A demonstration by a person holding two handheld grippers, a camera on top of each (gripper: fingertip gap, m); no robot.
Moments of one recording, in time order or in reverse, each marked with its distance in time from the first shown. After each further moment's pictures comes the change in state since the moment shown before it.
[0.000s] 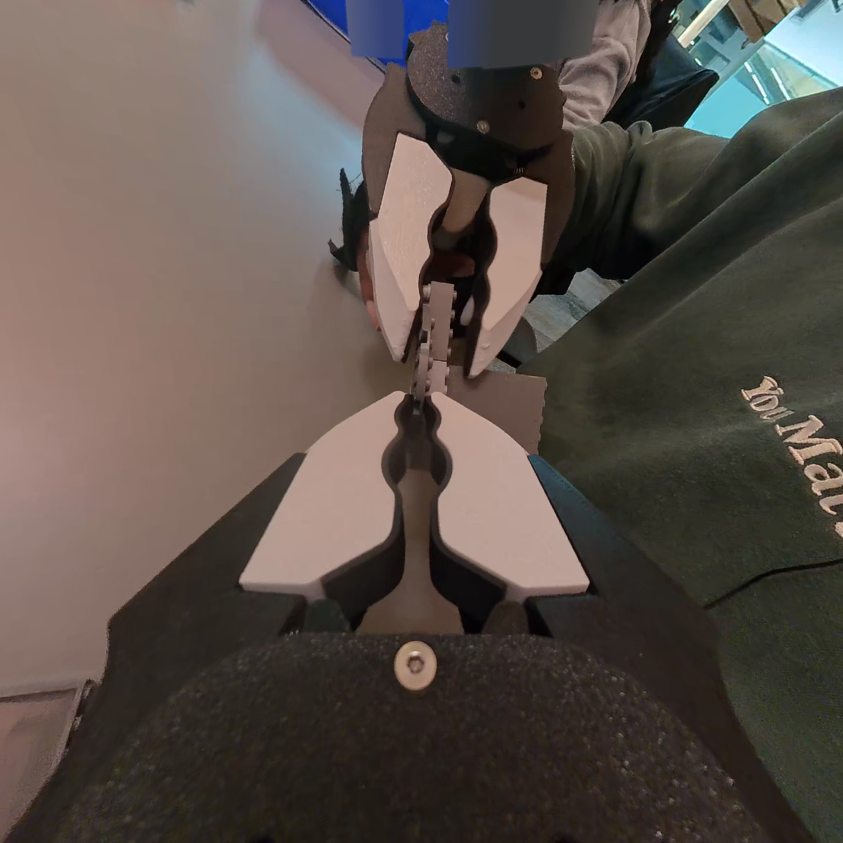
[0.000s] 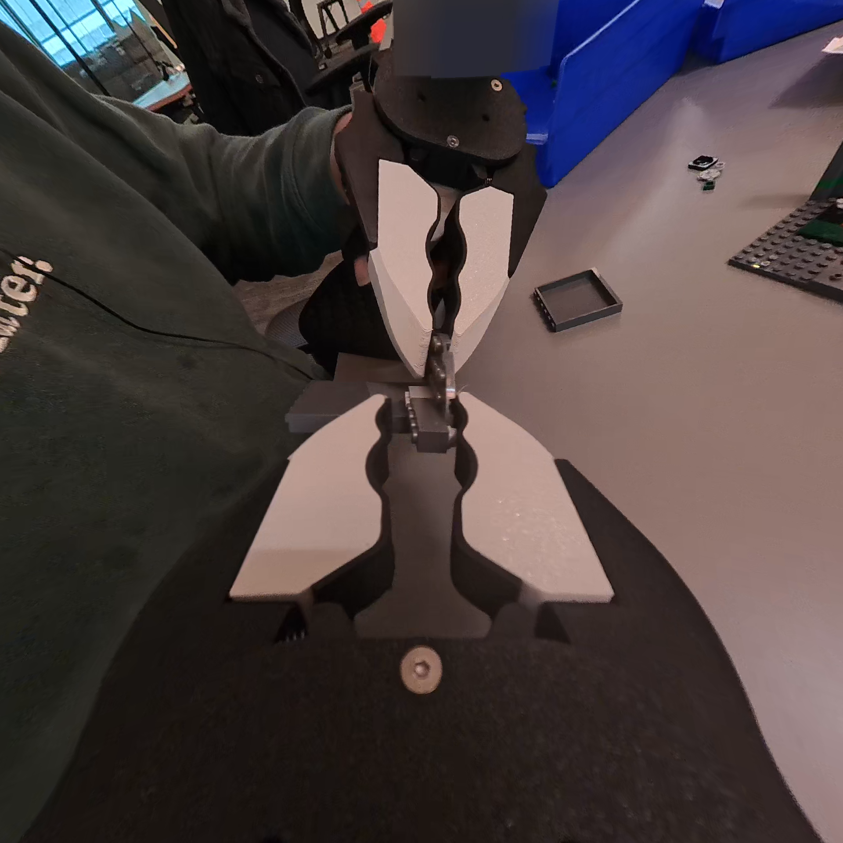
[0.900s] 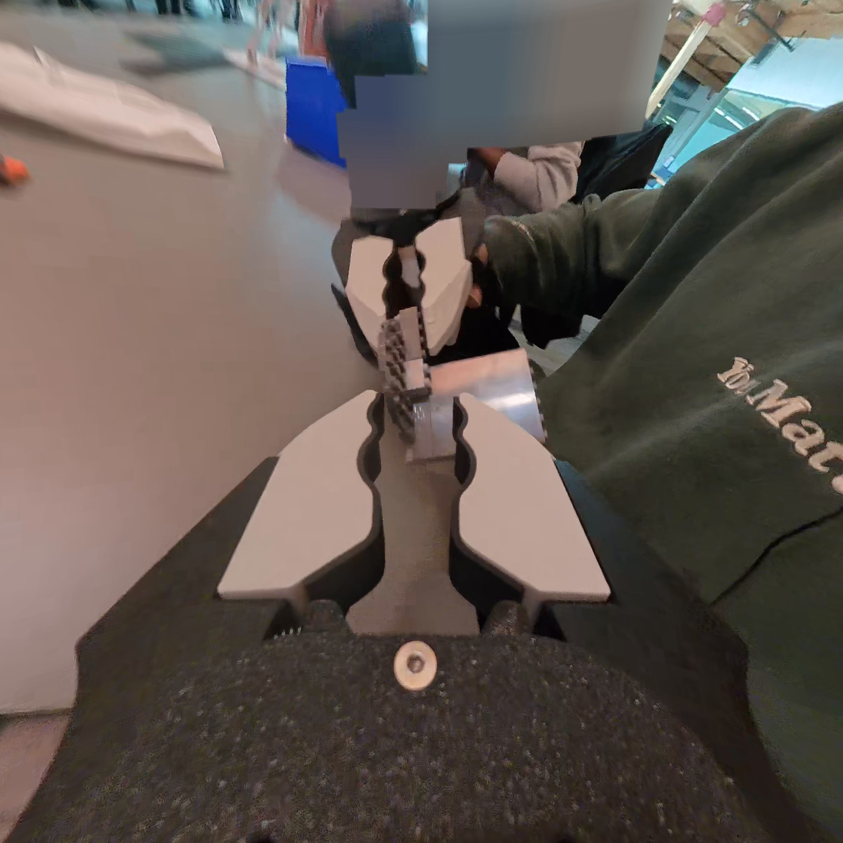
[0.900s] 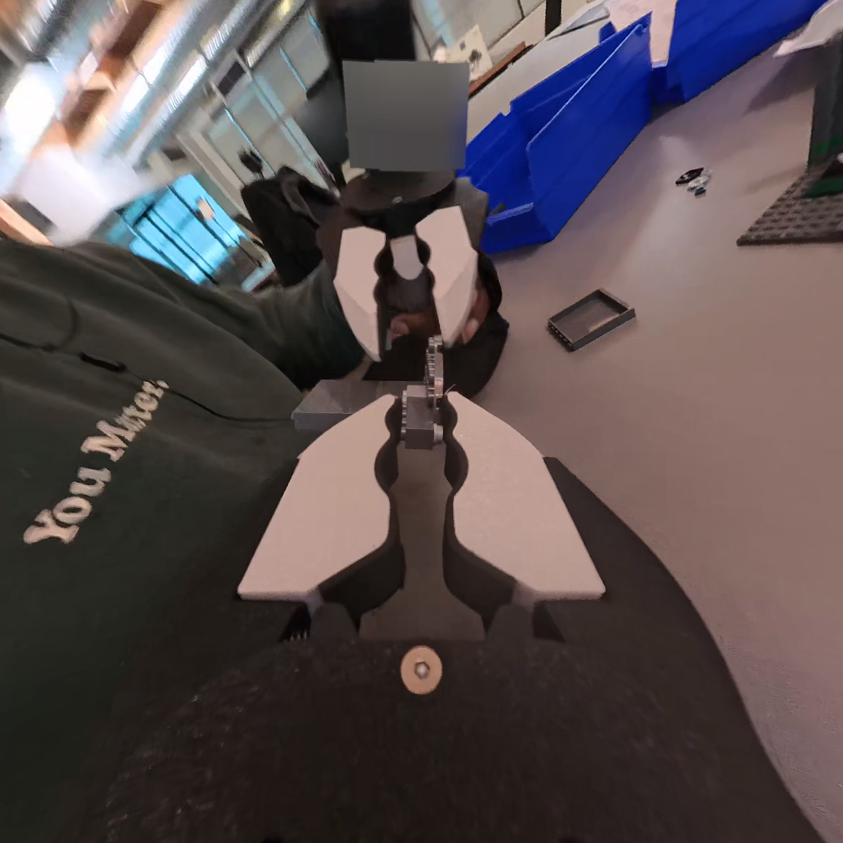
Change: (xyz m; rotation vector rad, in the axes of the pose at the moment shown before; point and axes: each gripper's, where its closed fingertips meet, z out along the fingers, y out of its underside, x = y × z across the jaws) left arm 0.011 -0.018 -0.020 0.186 -0.021 0.184; right arm 0.005 -0.012 -0.017 0.243 -0.090 0.290
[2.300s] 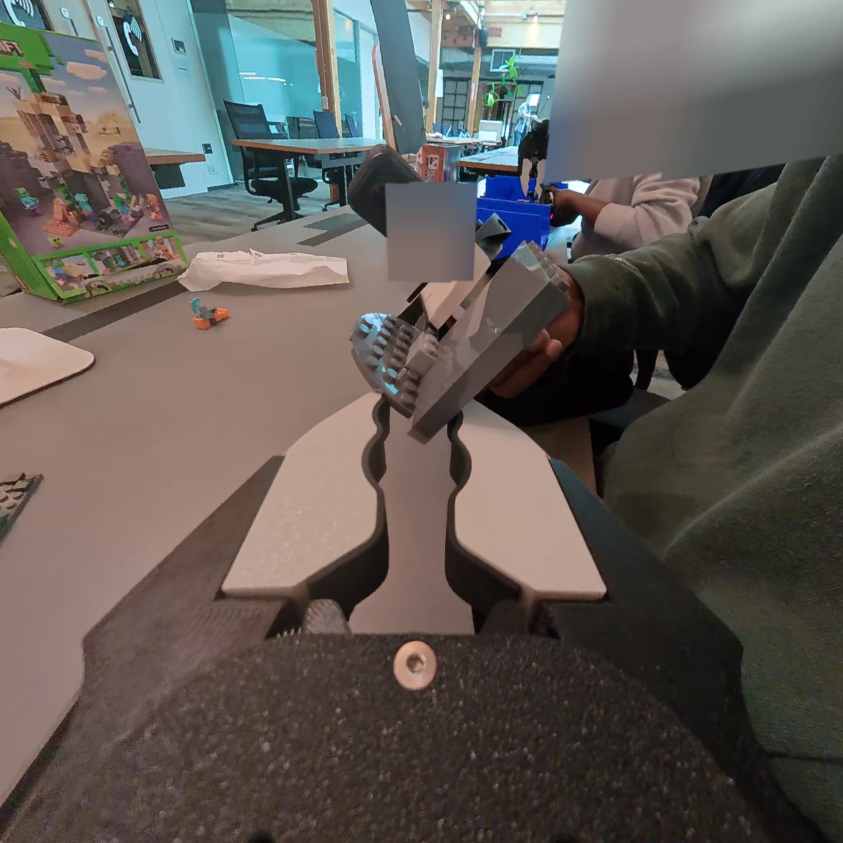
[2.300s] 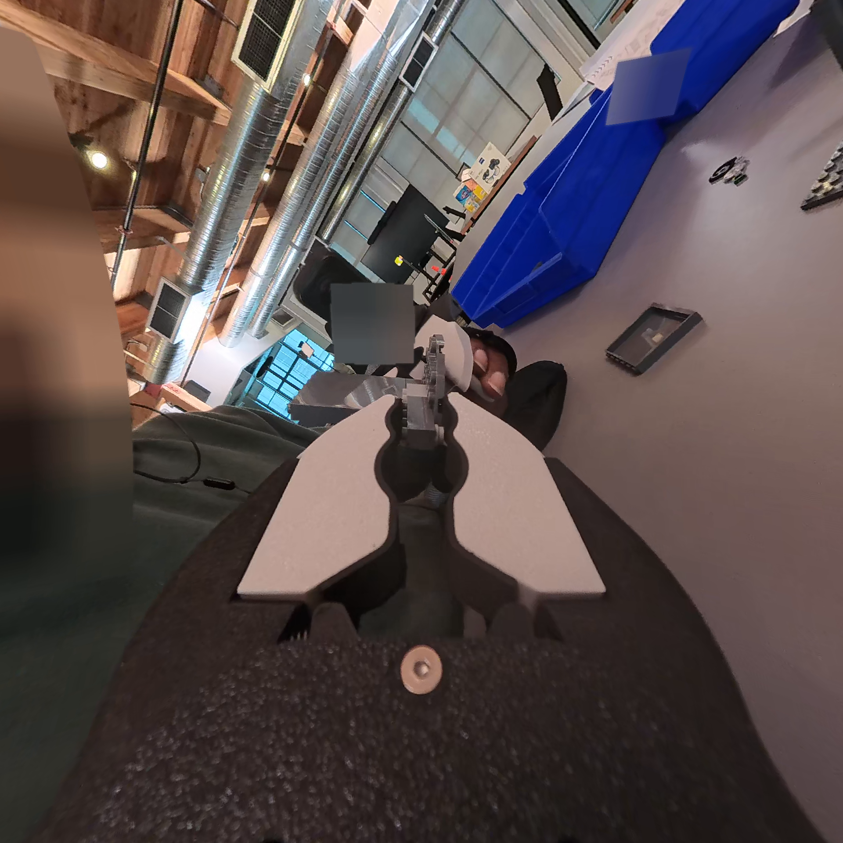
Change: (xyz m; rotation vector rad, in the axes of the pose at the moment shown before) left arm -0.001 -0.003 0.004 0.210 -0.300 0.273; right arm -0.009 -0.025 0.008 0.205 -0.106 0.302
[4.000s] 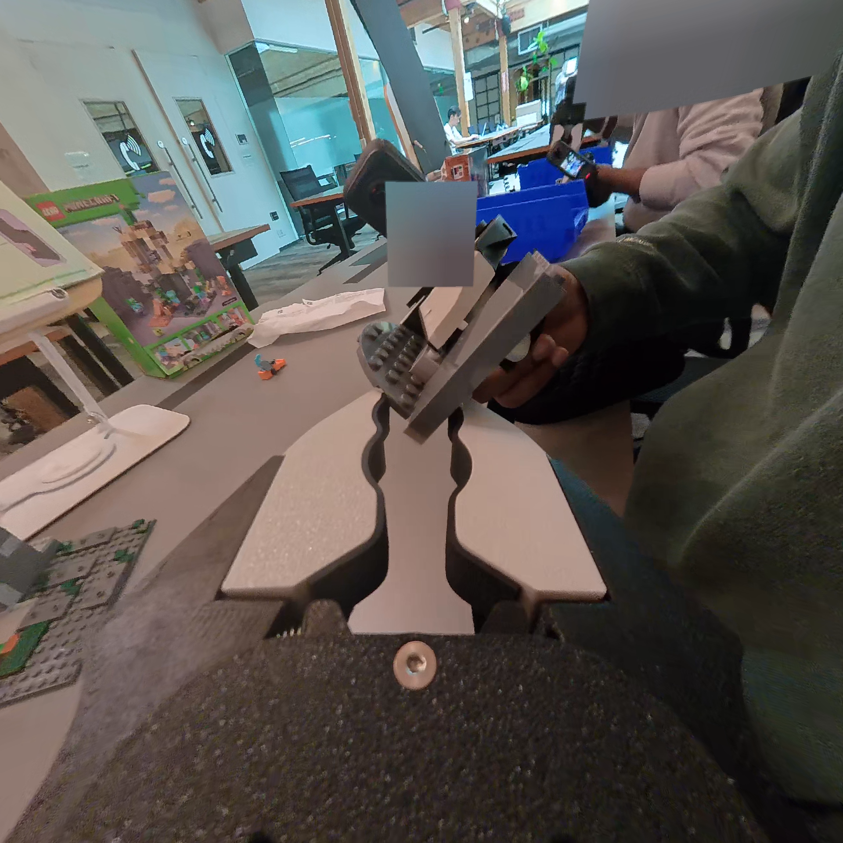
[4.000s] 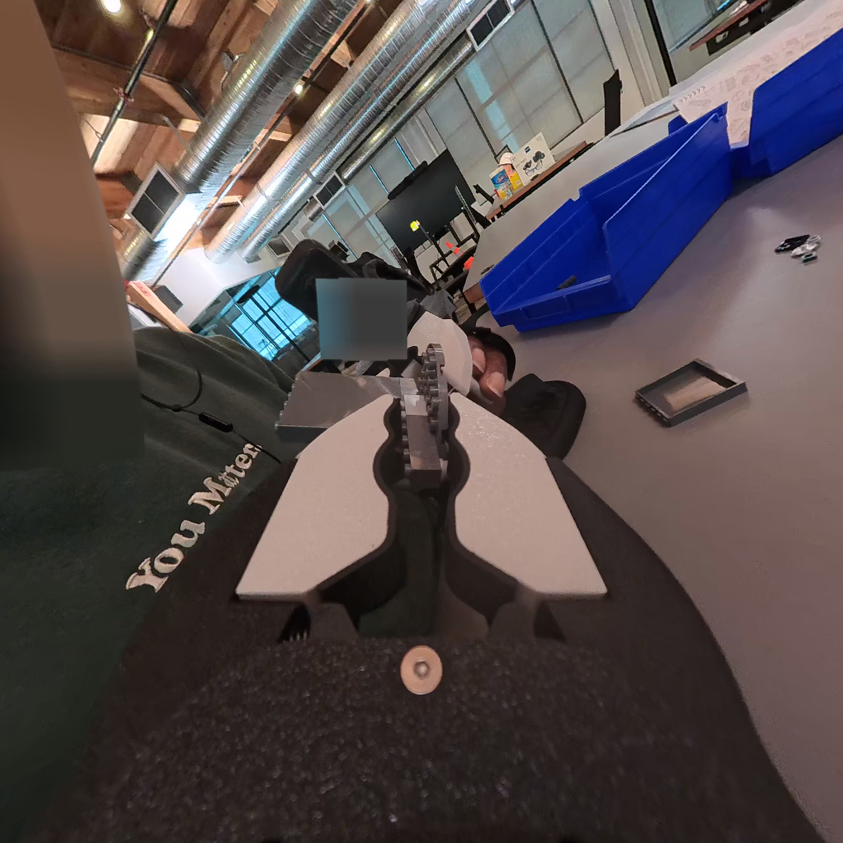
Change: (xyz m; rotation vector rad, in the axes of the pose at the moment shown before) left arm 0.018 -0.013 -0.006 0.021 -0.107 0.251; right arm -0.025 0.013 0.014 -0.069 -0.069 -0.258
